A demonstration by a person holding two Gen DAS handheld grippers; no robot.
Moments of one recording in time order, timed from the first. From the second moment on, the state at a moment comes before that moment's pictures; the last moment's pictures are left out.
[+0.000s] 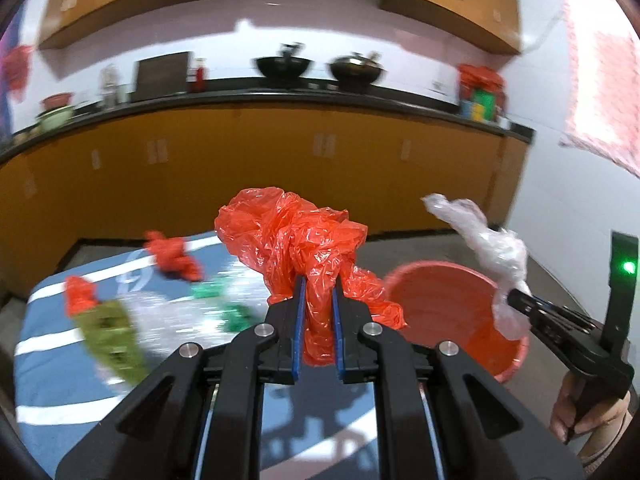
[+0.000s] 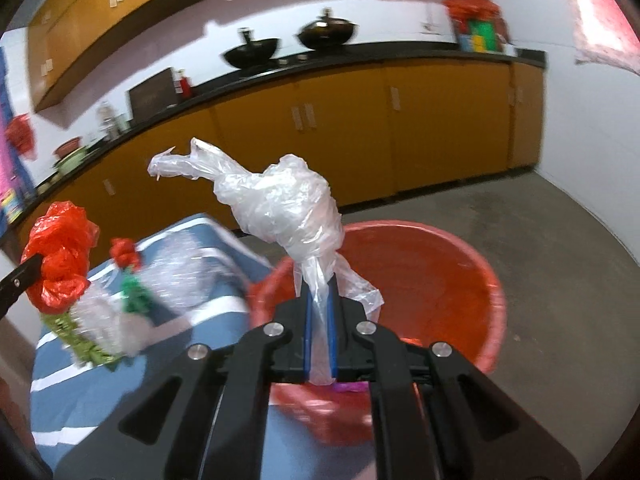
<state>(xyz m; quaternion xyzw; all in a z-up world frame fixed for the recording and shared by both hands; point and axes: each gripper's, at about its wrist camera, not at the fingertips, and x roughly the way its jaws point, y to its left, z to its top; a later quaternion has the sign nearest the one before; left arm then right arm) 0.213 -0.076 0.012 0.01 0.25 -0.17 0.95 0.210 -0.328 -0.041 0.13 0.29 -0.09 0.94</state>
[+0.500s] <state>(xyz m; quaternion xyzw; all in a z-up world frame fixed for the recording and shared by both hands) 0.247 -0.194 -0.035 0.06 0.29 -0.27 0.92 0.224 -0.393 -0.072 0.18 0.31 -0.14 0.92</state>
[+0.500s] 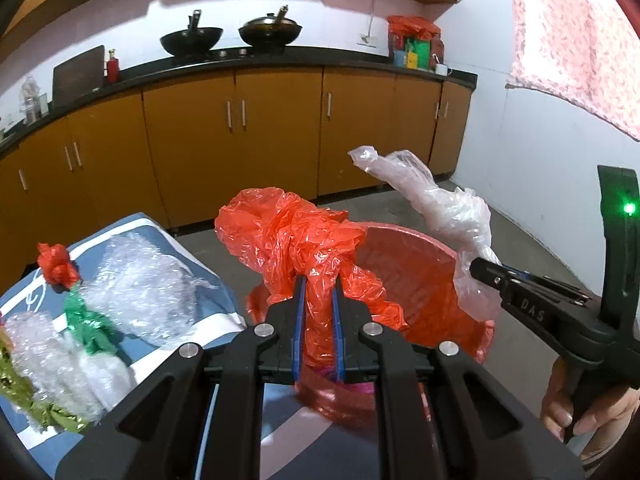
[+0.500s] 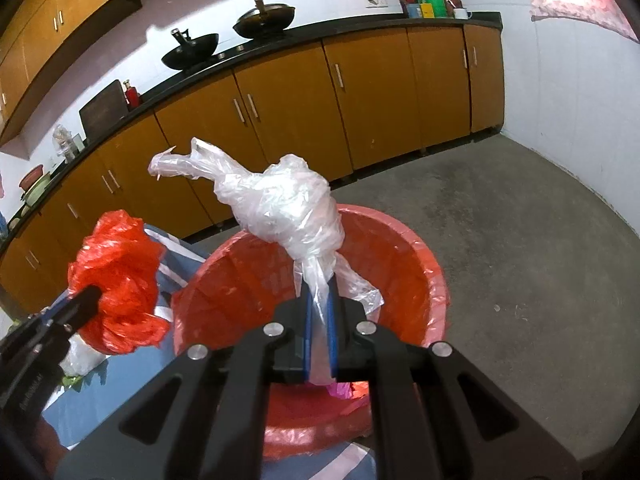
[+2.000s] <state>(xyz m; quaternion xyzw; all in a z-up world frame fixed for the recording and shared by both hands) 0.210 0.009 -0.026 0.01 0.24 -0.04 0.97 0.254 -0.274 -0.060 0.12 0.31 -0.01 0.94</state>
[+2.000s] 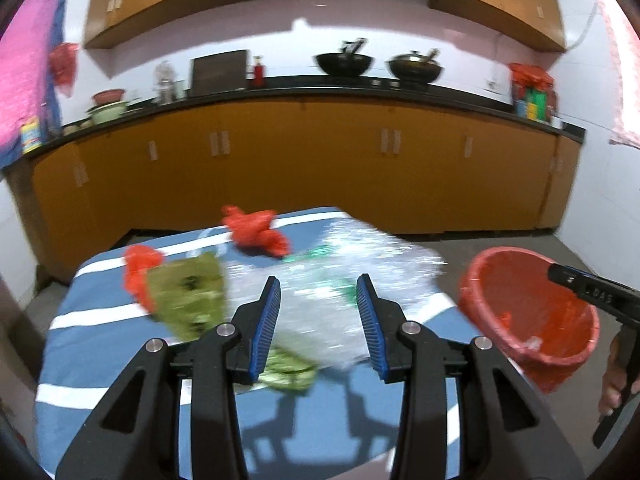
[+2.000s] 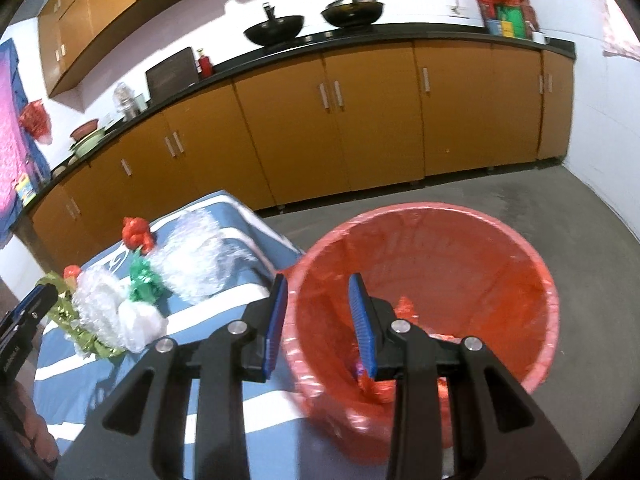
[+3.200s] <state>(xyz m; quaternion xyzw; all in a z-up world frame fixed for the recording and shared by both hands) 0.215 0.134 -0.051 -0.03 0.21 0.07 0.97 0.380 -0.155 -0.115 0.09 0.39 0.04 0.92</state>
